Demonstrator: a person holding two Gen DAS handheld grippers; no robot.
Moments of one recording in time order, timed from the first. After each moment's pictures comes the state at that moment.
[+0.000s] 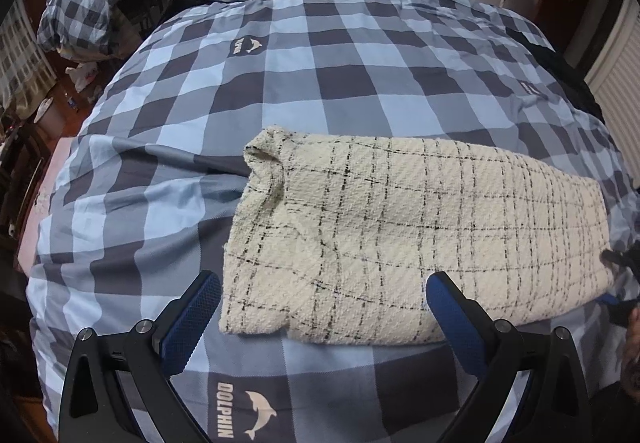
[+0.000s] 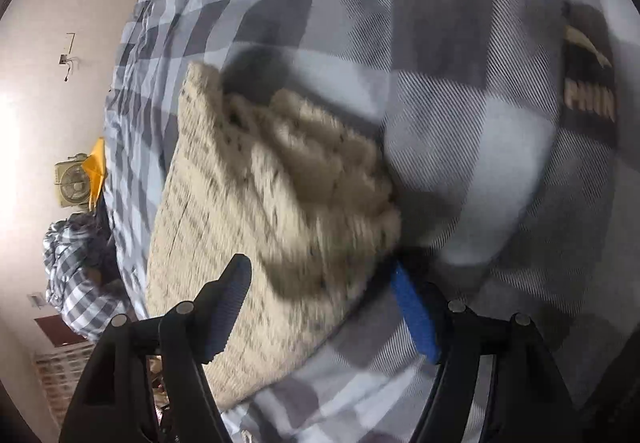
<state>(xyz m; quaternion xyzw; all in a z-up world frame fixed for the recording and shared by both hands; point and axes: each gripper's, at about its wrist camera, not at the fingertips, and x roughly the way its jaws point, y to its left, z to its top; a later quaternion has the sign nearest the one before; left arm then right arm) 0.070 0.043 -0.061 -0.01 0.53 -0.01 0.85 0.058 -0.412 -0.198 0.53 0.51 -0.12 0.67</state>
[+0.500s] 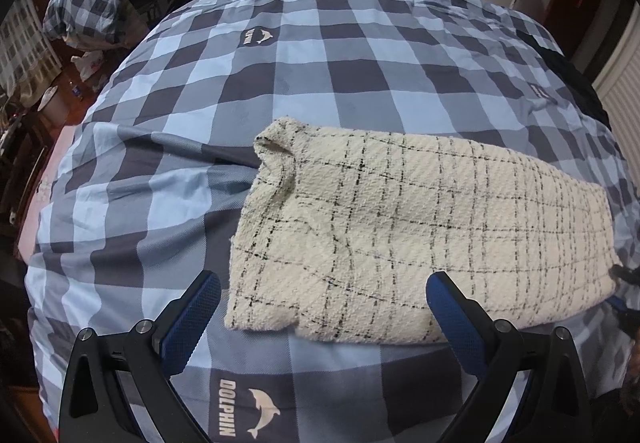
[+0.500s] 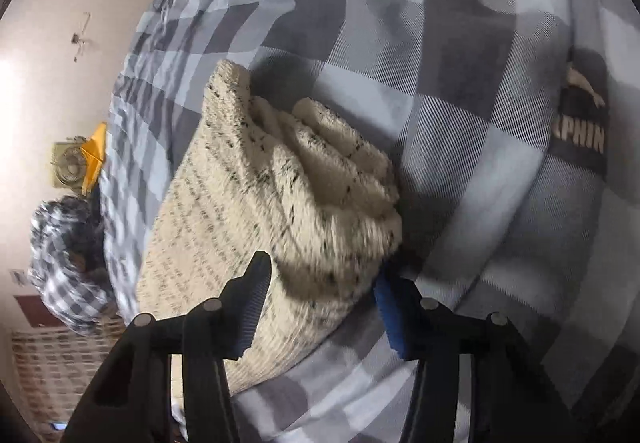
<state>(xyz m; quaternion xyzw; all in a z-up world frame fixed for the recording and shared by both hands) 0.071 0.051 -0.067 -0.02 0.54 0.00 0.84 0.046 -0.406 -0.177 0.49 0.51 -0.12 0.70</state>
